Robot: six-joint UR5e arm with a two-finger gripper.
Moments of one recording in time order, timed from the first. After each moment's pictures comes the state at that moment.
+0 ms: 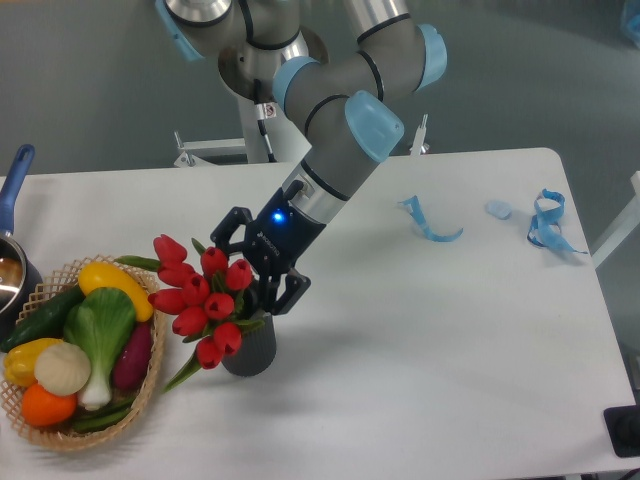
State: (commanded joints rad) arm 2.50 -1.79 -1.90 -0.81 0.69 1.29
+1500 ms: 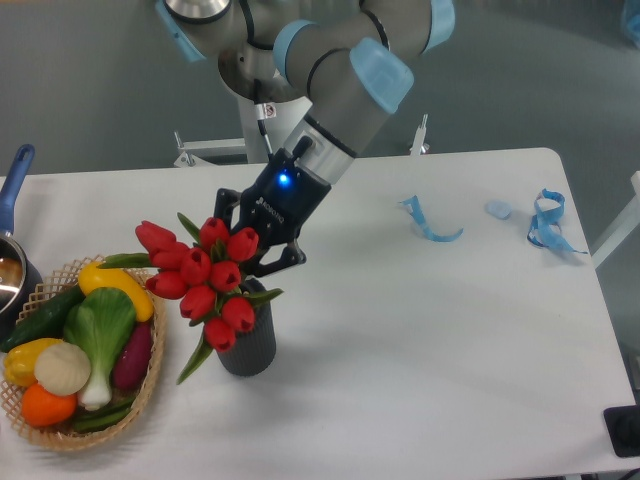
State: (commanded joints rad) arm 2.54 -1.68 -1.83 -0.82 0.56 0.93
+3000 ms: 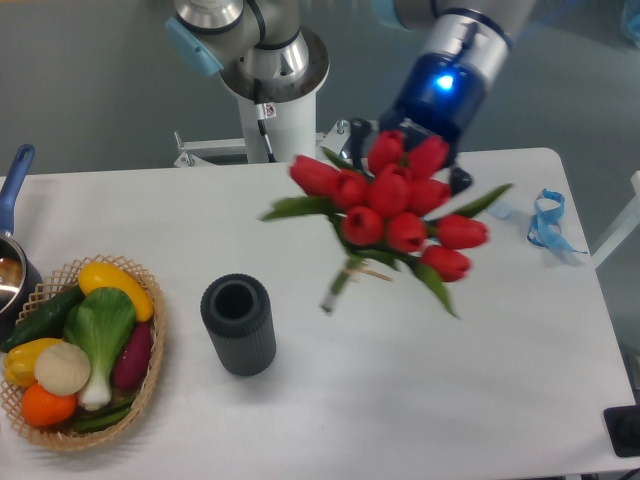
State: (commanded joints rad) arm 2.83 -1.77 -1.62 -0.81 0.46 1.04
